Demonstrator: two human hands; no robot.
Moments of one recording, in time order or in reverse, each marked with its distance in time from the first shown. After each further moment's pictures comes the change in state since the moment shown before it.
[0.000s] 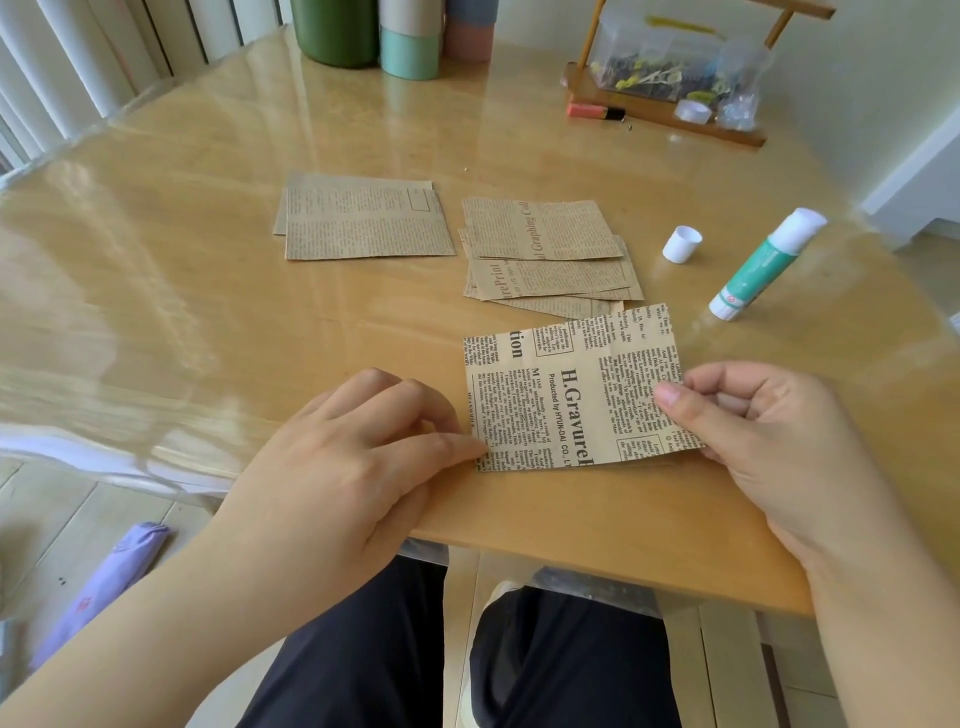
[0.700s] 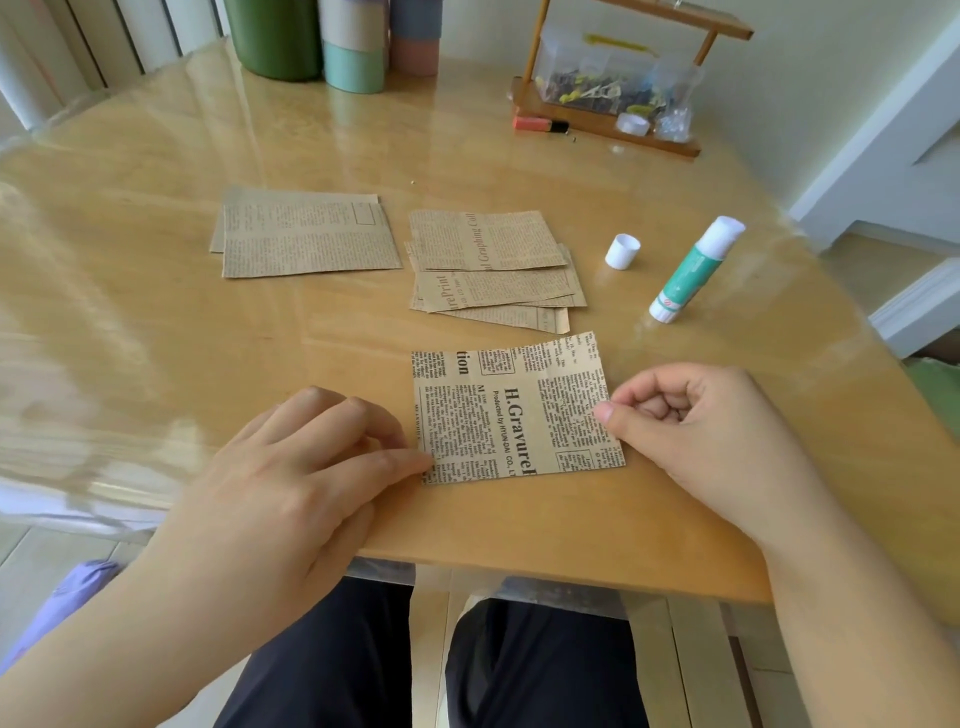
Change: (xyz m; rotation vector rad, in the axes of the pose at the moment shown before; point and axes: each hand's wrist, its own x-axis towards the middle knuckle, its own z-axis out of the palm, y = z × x) left_hand 0.001 -0.003 0.007 0.033 0.065 0.061; right_hand 0.004 0.001 -0.011 -0.369 0.036 -0.029
